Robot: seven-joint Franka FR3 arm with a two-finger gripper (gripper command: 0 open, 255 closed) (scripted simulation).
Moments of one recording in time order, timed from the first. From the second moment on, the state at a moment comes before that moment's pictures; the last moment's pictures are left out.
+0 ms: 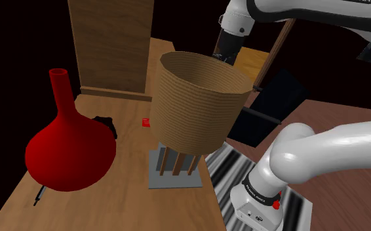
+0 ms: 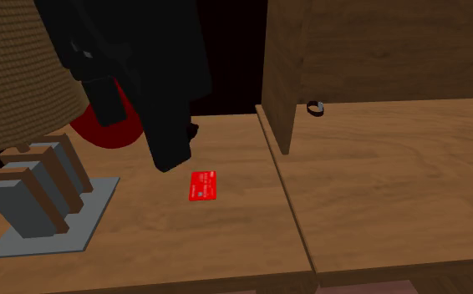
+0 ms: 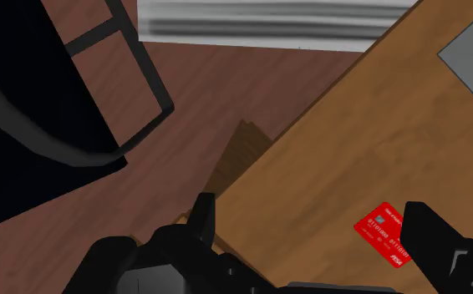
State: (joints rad) arm 0.01 -0.75 0.04 -2.39 -0.04 1.66 0.01
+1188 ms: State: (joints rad) arm 0.36 -0.51 -0.22 -2.74 0.20 2.58 -0.60
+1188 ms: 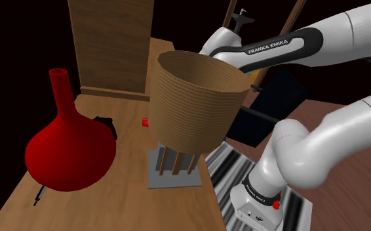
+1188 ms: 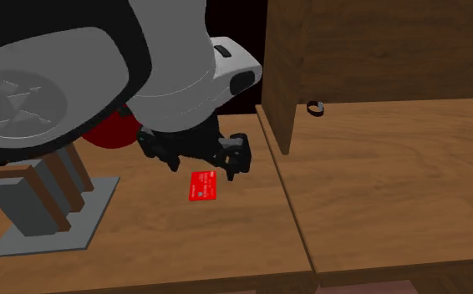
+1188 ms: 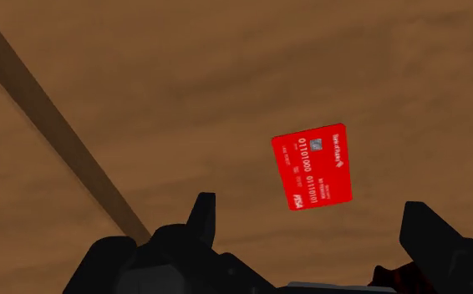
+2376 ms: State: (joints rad) arm 1.09 -0.12 -0.74 -2.59 1.02 2.91 -1.47
